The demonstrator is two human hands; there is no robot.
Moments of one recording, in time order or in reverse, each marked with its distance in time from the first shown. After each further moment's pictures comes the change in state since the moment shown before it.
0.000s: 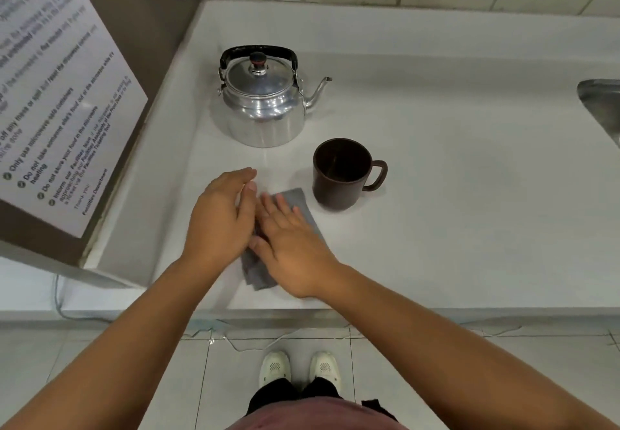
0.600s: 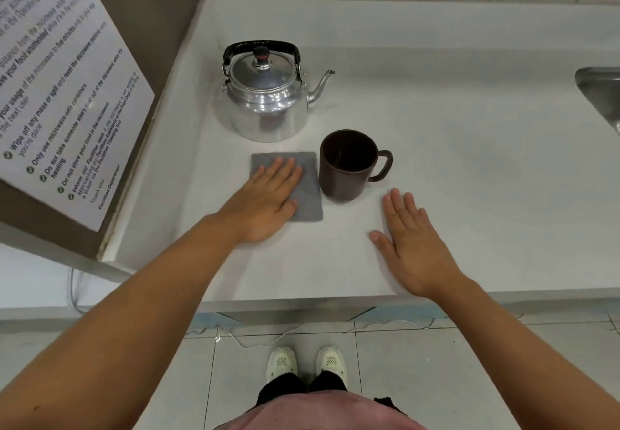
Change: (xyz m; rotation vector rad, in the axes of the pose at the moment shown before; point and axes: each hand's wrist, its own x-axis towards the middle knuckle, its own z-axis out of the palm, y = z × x) left_hand 0.038 -0.037 0.038 0.427 -0.643 0.335; right_hand -0.086 0.110 -0.027 -0.186 0.122 0.358
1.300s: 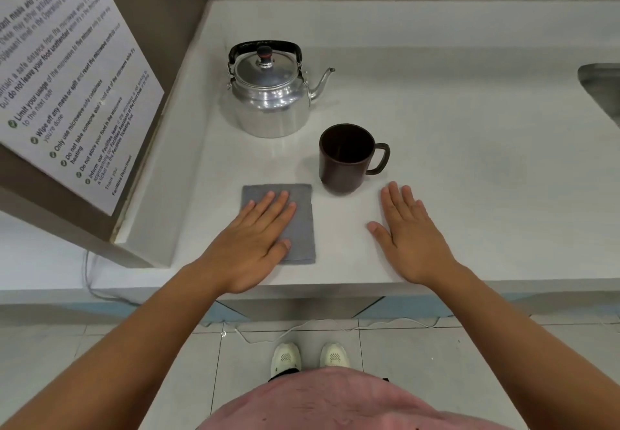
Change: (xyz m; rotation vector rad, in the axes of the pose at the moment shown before) left_hand -0.081 0.031 0.013 0.023 -0.025 -0.013; right_hand 0.000 0.001 0.001 -0.021 0.020 -0.018
